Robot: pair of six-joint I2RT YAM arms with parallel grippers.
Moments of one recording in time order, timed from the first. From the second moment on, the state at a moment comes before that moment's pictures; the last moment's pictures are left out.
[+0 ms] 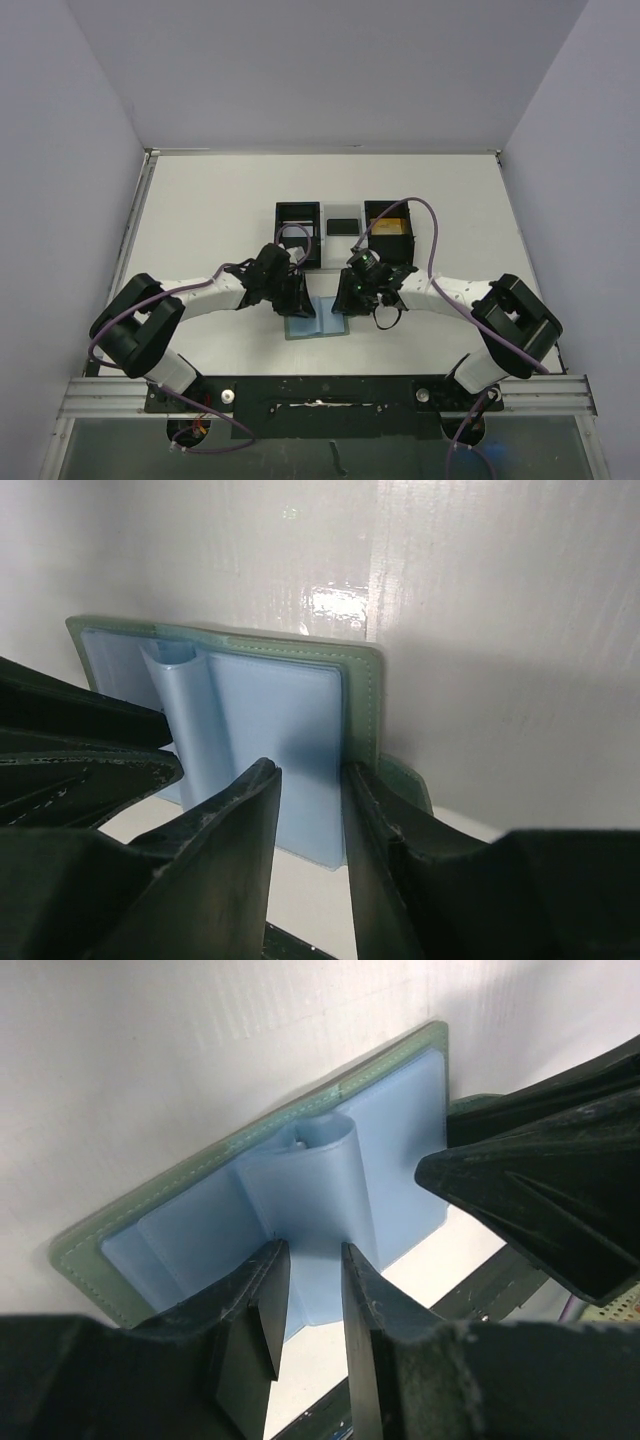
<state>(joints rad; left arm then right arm) -0.70 1.54 0.69 -0.11 0.37 -0.74 0.78 1.52 0.74 -0.24 -0.11 0.84</state>
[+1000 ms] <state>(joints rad) -0.73 1.48 0.76 -0.36 0.11 -0.72 0.77 1.52 0.74 -0.25 -0.10 0.86</state>
